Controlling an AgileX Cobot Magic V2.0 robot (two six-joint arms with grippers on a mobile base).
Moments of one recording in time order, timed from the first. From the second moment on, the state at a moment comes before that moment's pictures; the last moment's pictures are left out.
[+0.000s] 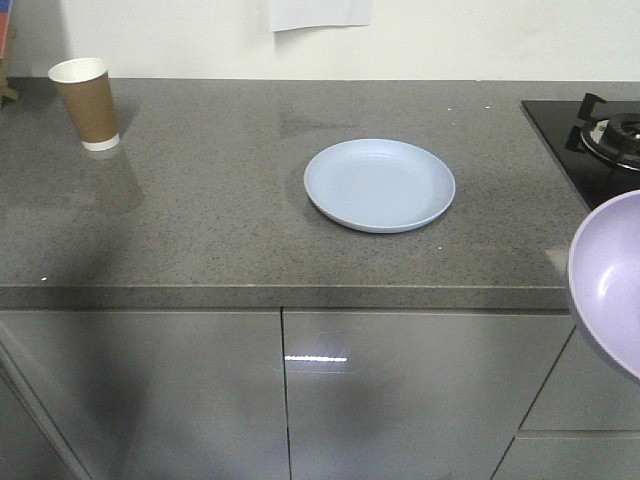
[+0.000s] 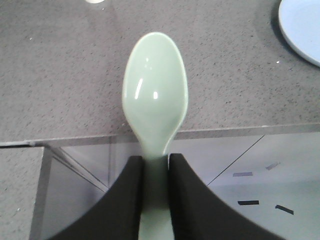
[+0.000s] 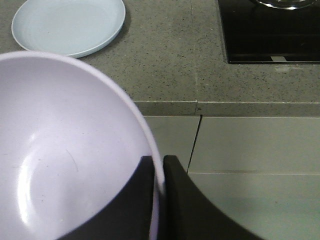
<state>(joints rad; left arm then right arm) -0.21 1.14 -1.36 0.15 1.11 -0.26 -0.06 0.72 -0.98 0.02 1.01 0.00</state>
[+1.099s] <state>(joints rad) -0.21 1.14 -1.36 0.15 1.11 -0.26 -0.06 0.72 -0.98 0.02 1.01 0.00</state>
